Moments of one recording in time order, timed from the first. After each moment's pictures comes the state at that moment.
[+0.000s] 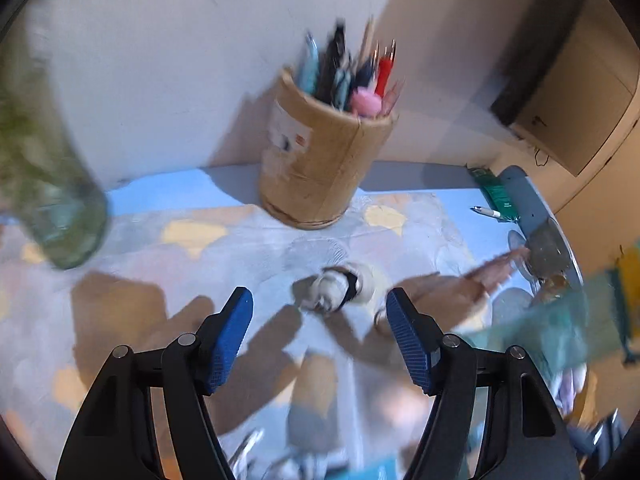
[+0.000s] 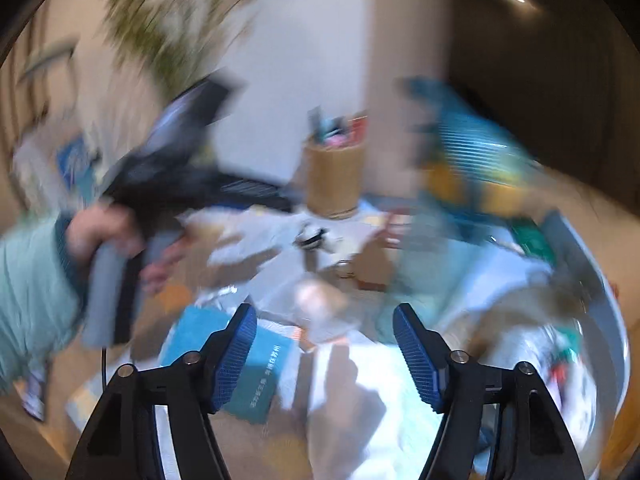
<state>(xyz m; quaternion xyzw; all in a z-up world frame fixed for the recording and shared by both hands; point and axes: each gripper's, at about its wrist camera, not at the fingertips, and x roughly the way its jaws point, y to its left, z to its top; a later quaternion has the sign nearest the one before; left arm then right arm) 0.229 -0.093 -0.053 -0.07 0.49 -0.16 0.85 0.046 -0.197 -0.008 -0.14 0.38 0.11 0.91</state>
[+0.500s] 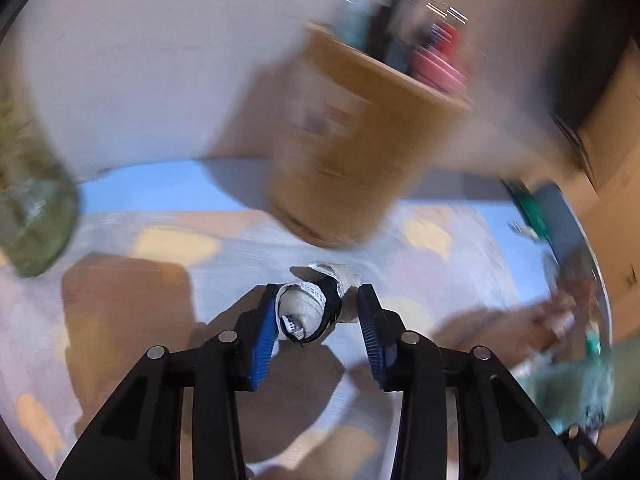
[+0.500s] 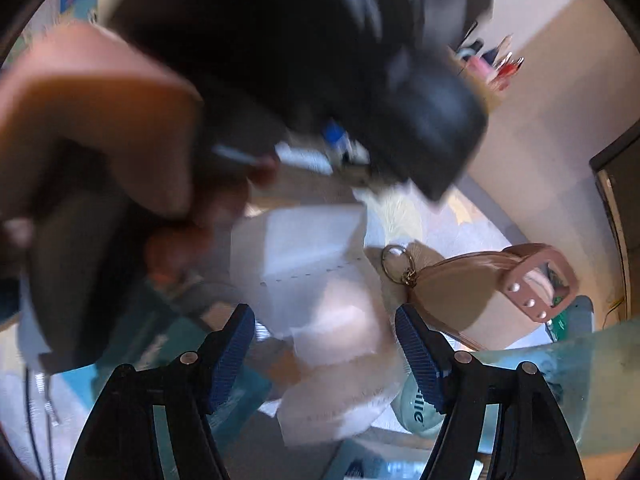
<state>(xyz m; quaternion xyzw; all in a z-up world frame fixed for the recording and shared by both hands) 0.254 -0.084 -0.090 -0.10 0.47 -0.11 0.87 0.141 -0.150 -0.104 -0.31 0.48 0.12 0.81</state>
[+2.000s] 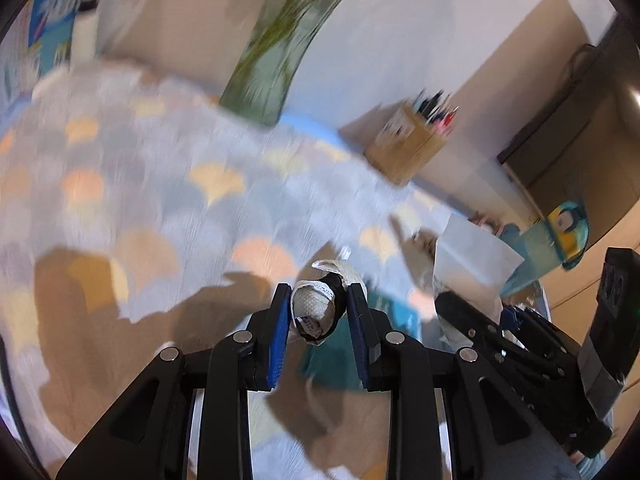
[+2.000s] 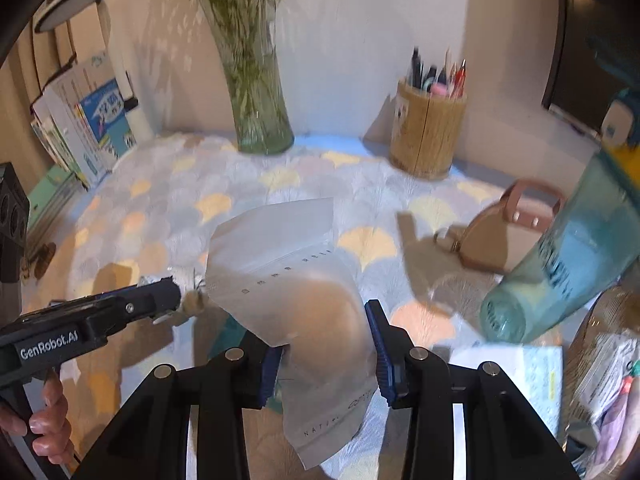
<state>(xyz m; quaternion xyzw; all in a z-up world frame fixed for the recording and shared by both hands) 0.025 0.021 -0.027 -0.23 0.41 -0.05 0.88 0.047 -0.162 -0.028 -0.09 0.41 0.19 0.89</state>
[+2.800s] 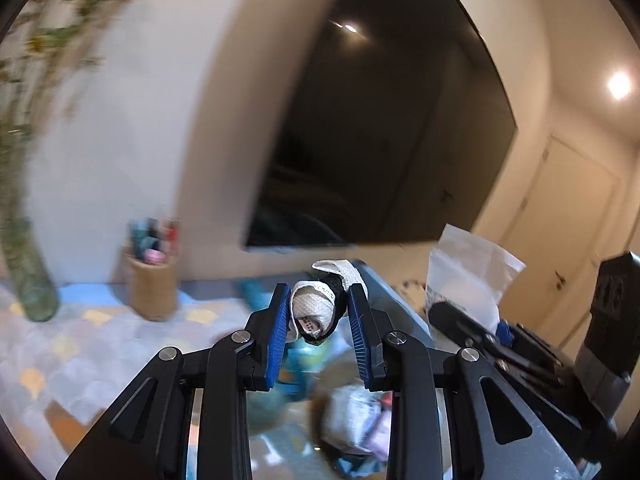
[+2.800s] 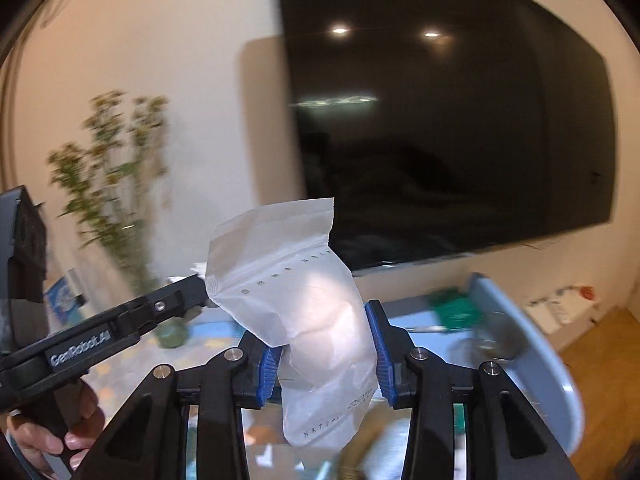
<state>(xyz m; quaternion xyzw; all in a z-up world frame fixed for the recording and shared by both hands) 0.086 -0.204 0.127 -0.11 0.28 -0.27 0.92 0.009 -0.374 0.137 0.04 0.22 0.01 0.98</state>
